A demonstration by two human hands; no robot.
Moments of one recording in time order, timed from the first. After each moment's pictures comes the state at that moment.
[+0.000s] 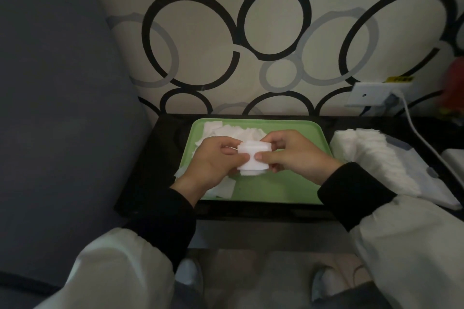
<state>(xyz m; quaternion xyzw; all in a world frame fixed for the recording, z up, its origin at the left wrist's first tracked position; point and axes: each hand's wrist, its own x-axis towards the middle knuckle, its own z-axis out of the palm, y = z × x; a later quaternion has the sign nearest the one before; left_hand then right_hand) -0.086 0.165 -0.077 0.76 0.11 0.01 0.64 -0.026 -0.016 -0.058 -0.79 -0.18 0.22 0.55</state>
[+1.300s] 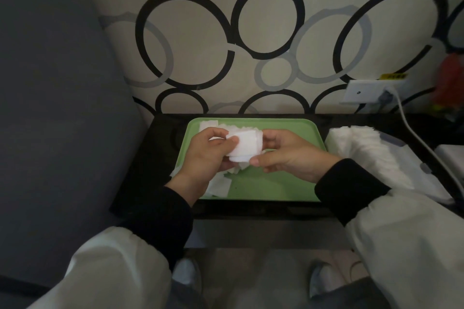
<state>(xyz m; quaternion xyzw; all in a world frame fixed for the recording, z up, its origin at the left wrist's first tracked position) -0.088 0.158 -0.069 0.65 0.14 0.07 0.74 -0.026 -0.022 -0.059 -0.69 -0.18 0.32 0.62</state>
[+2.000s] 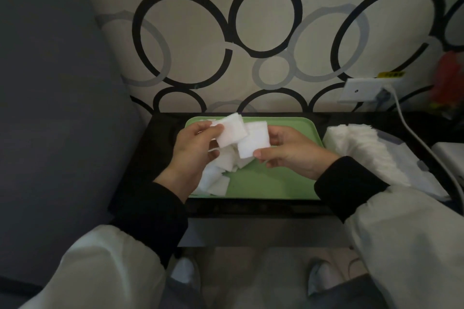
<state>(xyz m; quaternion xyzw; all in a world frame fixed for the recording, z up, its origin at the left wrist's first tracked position) -0.084 0.169 -0.061 0.61 0.20 0.10 0.76 -0.022 -0.027 -0.062 -0.71 -0.17 0.28 0.62</state>
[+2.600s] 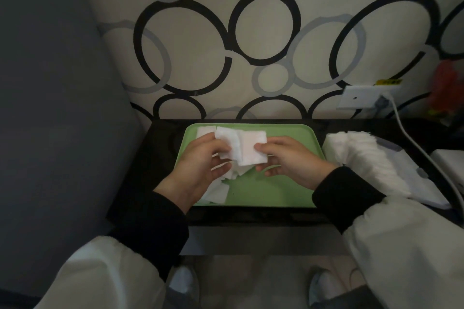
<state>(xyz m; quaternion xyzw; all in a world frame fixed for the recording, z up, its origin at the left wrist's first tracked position) -0.092 0.161 -0.052 0.59 0.16 -0.01 0.79 -0.021 -0.020 -0.064 -0.72 -0.10 0.28 0.63</state>
